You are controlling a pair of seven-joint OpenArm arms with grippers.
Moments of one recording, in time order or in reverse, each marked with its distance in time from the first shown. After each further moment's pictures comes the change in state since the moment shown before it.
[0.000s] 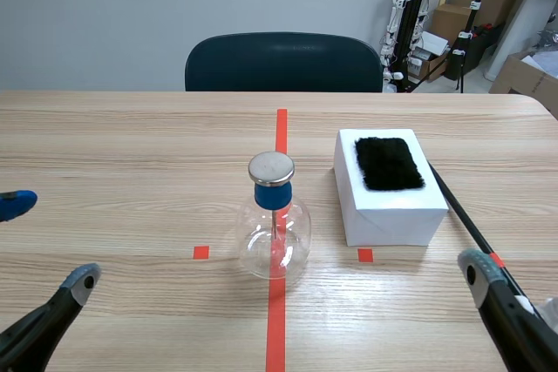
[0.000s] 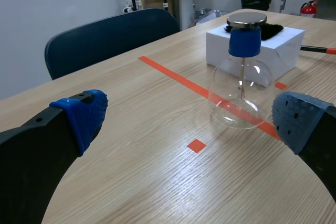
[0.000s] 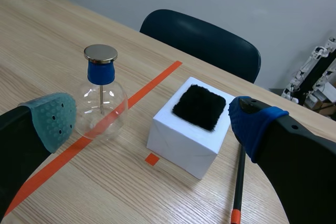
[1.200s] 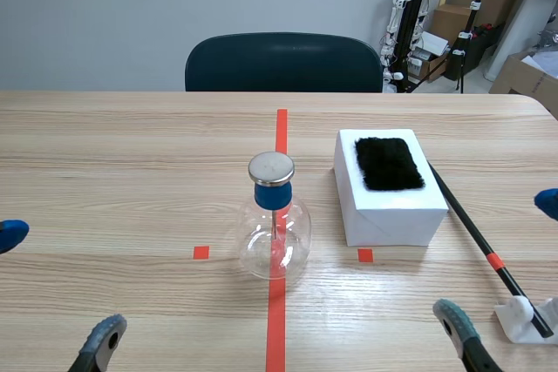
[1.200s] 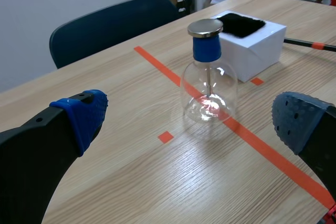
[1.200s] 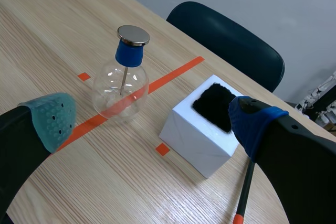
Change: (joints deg) left arm 24.2 13.9 -11.0 25.7 9.2 6.0 13.4; right arm 0.0 0.0 0.0 -0.5 -10.9 1.9 1.2
